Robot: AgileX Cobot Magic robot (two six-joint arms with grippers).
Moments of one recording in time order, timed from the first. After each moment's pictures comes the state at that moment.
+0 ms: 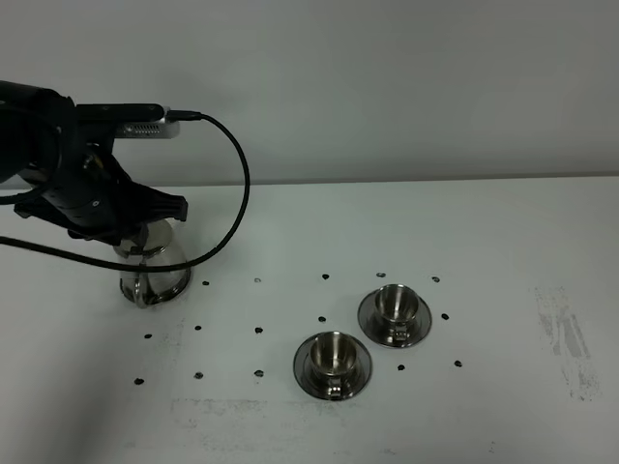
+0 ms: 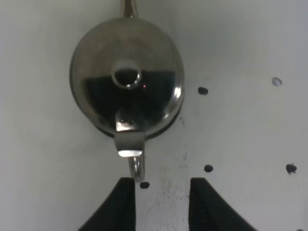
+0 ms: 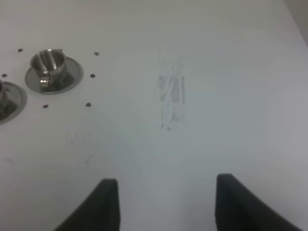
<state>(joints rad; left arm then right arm) -0.22 1.88 -1.52 0.09 0.79 -0.21 -0.02 -0.01 -0.52 0.08 1.12 -0.08</state>
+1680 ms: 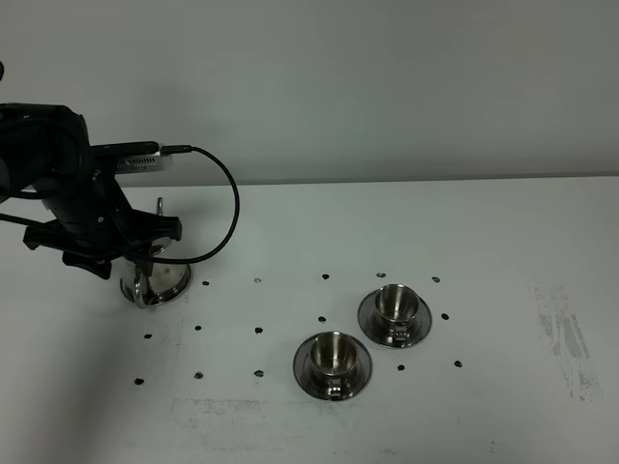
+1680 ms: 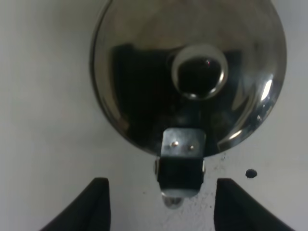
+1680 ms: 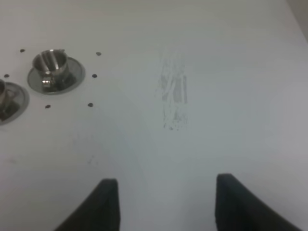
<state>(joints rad) -0.14 2.10 -1.66 0.01 0.89 -0.18 -0.02 -0.01 -0.52 0.09 1.12 -0.08</state>
